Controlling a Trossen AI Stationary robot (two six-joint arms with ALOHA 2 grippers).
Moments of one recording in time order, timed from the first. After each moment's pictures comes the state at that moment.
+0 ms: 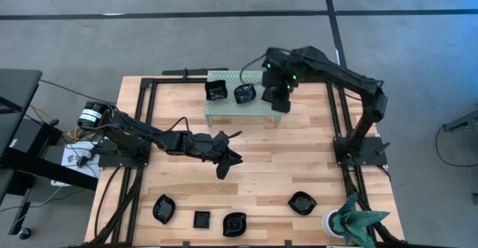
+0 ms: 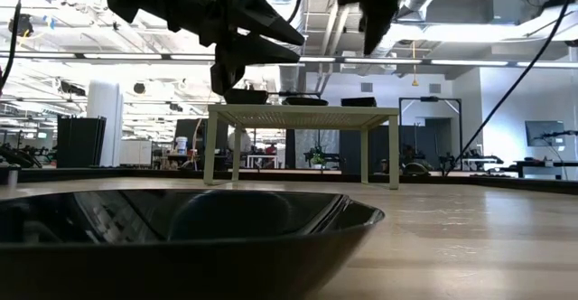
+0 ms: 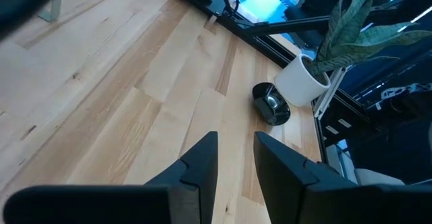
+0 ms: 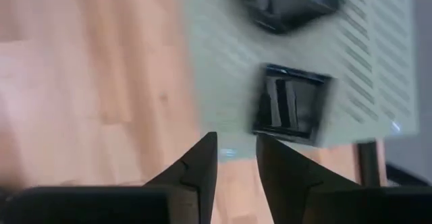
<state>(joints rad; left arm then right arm) -0.21 1.54 0.77 0.38 -0.09 -0.61 -0.40 1.72 1.90 -1.44 -0.03 -0.26</state>
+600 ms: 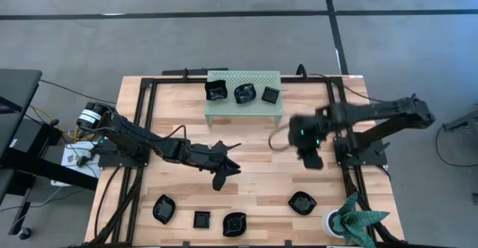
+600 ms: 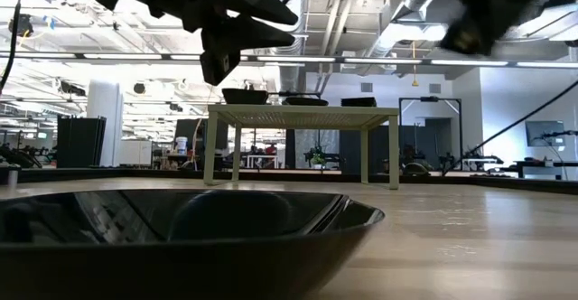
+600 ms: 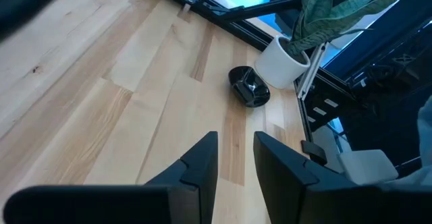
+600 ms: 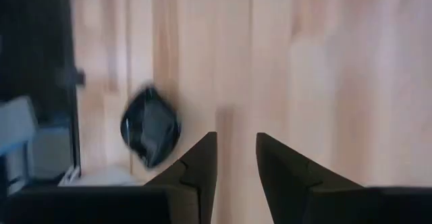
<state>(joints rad) -0.32 1.54 0.77 0.39 -0.14 -0.57 0.08 1.20 1.07 -1.08 -0.27 0.13</state>
